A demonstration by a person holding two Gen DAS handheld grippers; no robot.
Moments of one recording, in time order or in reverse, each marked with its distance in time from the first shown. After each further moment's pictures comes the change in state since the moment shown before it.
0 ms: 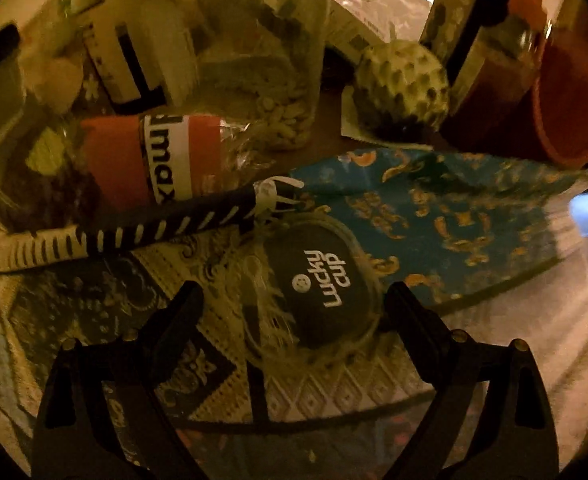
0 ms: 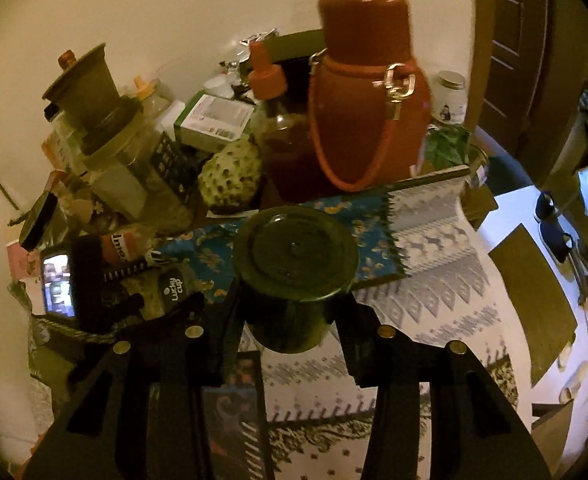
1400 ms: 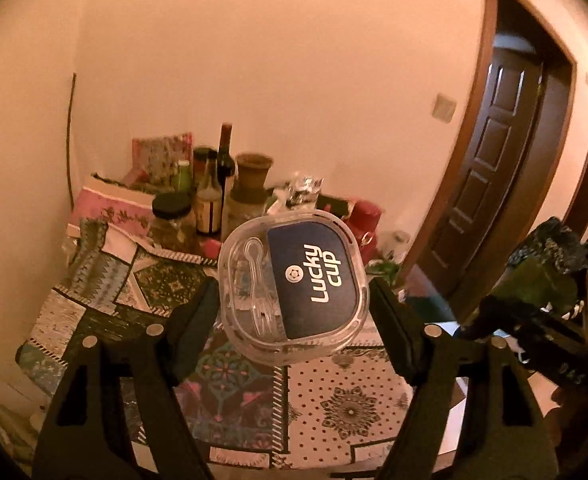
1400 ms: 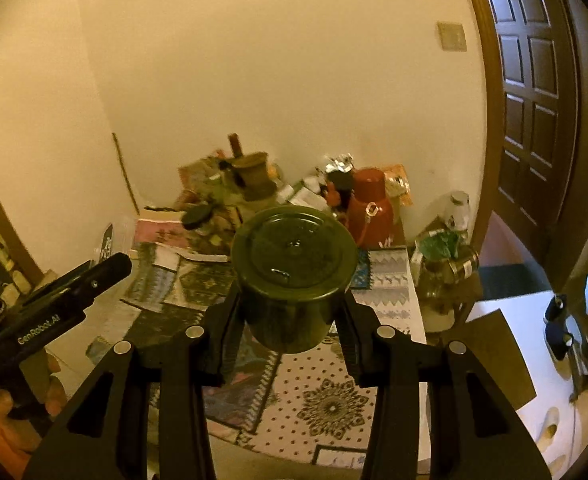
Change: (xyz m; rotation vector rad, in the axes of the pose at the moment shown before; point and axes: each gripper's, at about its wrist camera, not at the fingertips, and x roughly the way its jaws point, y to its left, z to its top) left arm -0.433 -0.059 -0.184 -0.194 -0.594 -0.106; right arm -0.285 -0.046 -0.094 -0.283 -0.307 0.264
